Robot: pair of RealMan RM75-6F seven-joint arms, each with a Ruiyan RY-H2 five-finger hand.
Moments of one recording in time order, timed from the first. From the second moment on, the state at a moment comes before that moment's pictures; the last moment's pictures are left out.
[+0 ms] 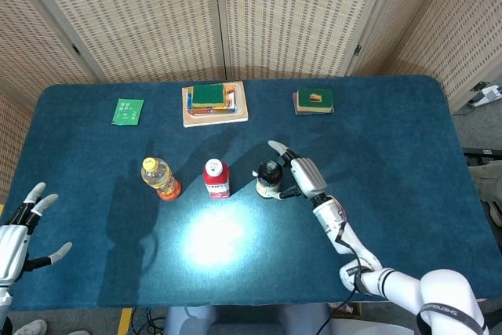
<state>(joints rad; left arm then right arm) -0.08 -1.03 -0.03 -1.73 1.54 1.52 -0.08 0.72 -1.85 0.21 -0.94 -1.44 1.06 0.52</state>
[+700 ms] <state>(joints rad) -0.08 -1.04 -0.03 -1.75 1.56 1.53 -0.03 0.56 -1.35 0.17 -1.63 -1.28 1.13 -0.18</state>
